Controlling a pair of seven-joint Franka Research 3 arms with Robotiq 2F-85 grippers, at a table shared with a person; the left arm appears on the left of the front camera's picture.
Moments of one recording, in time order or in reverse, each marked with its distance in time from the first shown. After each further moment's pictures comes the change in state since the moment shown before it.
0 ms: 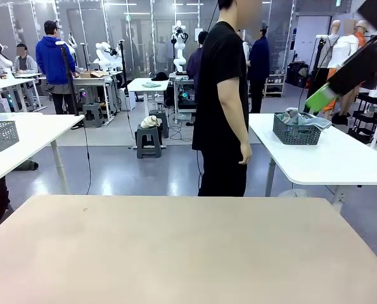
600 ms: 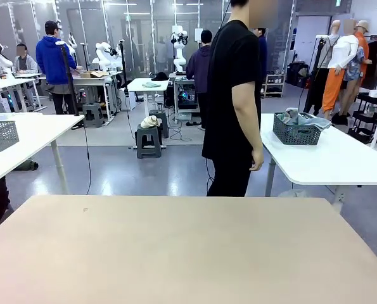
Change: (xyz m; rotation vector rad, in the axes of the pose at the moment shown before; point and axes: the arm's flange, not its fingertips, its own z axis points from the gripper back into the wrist) left arm -0.017 0.040 0.091 -0.160 -0.156 -0.052; right arm -0.041 -0.023 0.118 0.026 -0.181 -0.001
